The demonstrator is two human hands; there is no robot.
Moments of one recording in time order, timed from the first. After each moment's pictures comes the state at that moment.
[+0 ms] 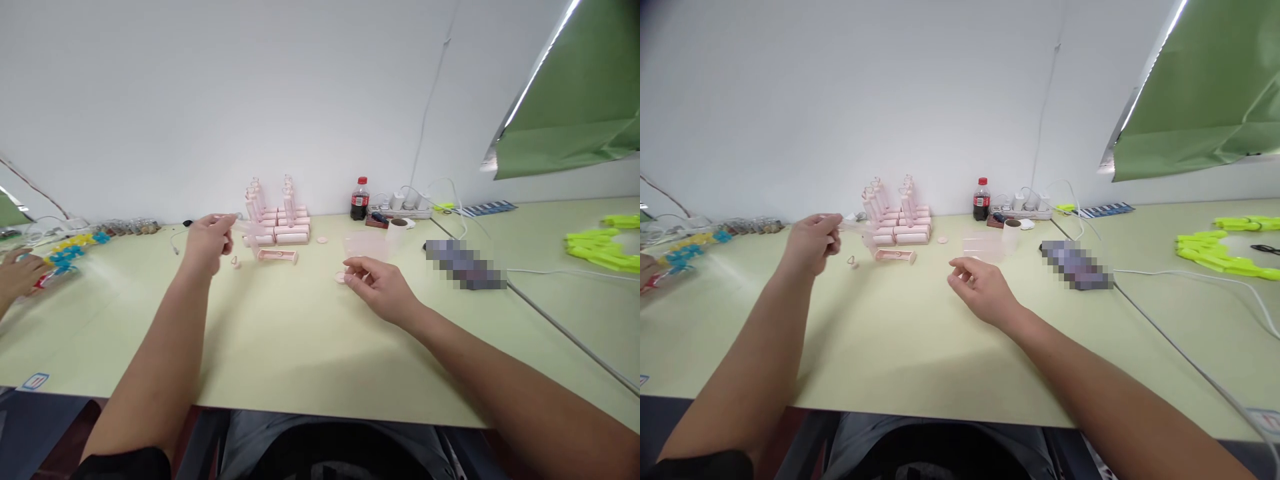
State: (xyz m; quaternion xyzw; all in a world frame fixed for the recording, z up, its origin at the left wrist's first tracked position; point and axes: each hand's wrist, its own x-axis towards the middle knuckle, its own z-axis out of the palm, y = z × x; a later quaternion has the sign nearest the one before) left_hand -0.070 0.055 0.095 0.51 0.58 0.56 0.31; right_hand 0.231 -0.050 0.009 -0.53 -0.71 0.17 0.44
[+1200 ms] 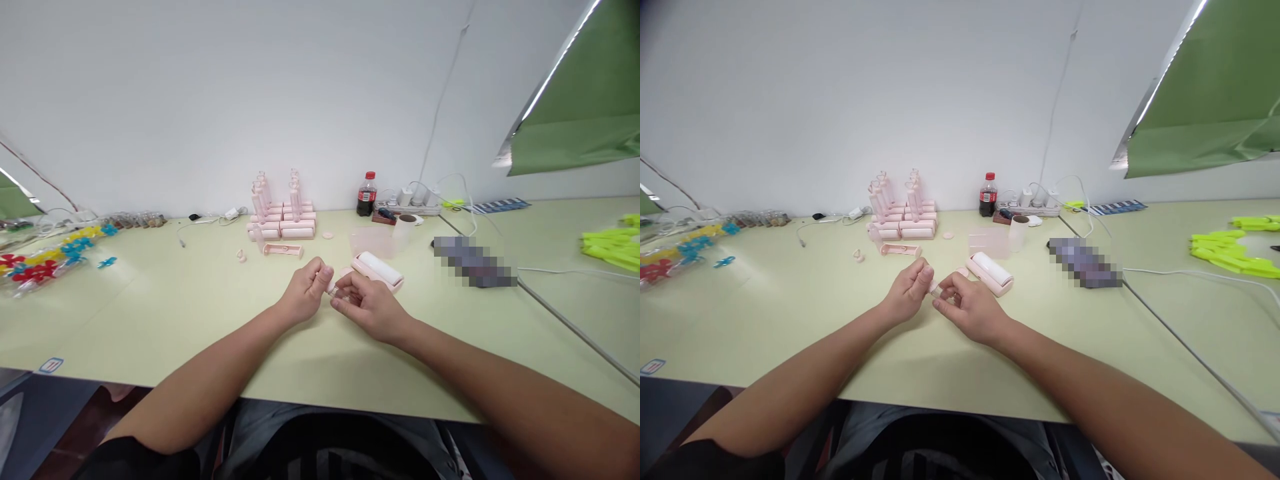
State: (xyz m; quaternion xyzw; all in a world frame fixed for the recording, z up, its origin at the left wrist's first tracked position) left_hand 0.029 -0.018 0.004 0.73 0.34 0.41 0.42; right_hand 0.204 -0.069 -0.004 -0.48 -0.74 0.26 0.38
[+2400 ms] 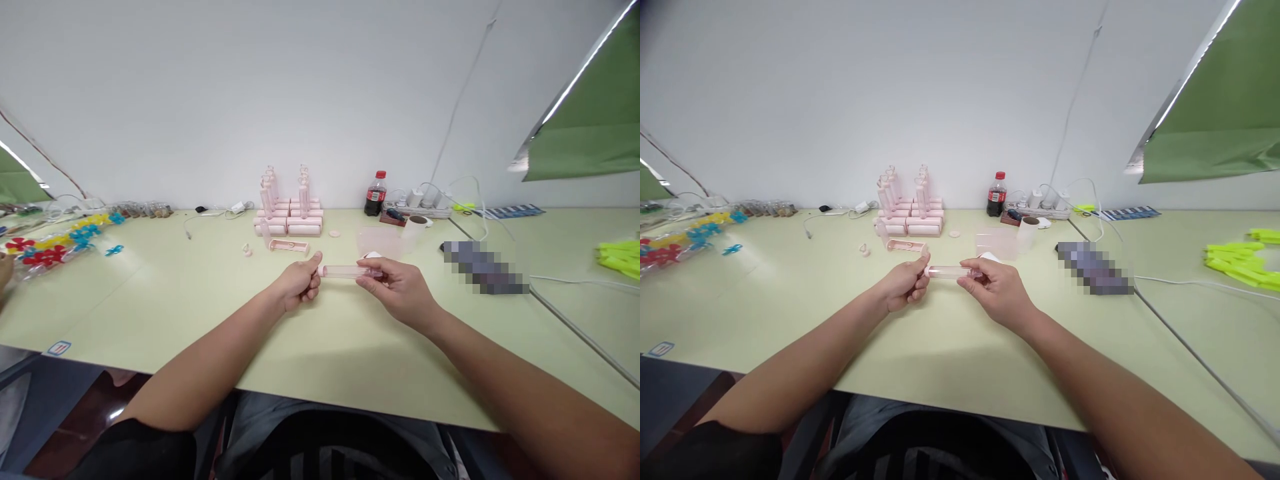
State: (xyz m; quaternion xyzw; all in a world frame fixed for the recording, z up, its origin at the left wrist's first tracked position) left_hand 0.020 0.004 0.015 0.51 0.50 0.27 0.65; right_hand 0.231 -0.057 0.009 -0.52 -0.70 0.18 0.46
